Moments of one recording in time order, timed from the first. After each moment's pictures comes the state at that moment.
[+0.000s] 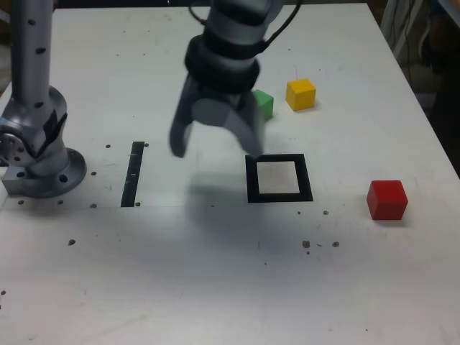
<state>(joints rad) -0.17 1.92 -1.47 1.42 0.01 -0.07</state>
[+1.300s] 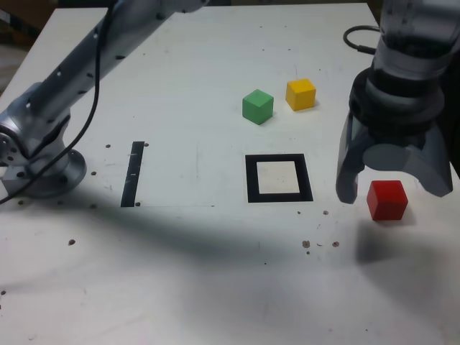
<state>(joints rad) -0.32 2.42 -2.43 1.62 0.09 -0.09</state>
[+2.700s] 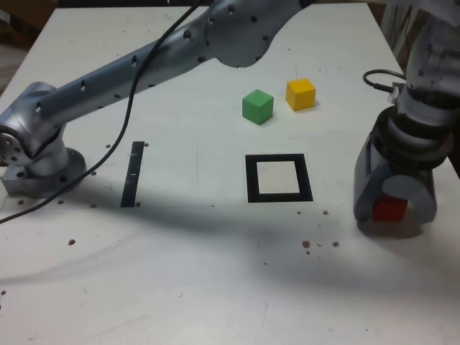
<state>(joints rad) -0.24 2.63 -2.60 1.62 0.10 -0.05</state>
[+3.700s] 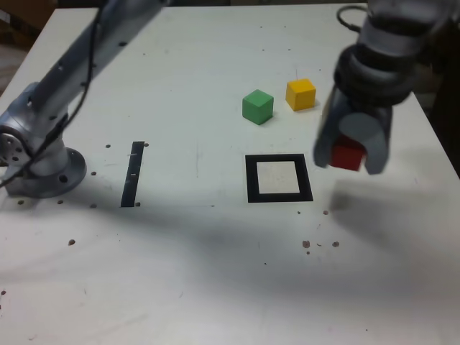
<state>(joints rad) -0.21 2.34 -2.28 1.62 0.14 0.07</state>
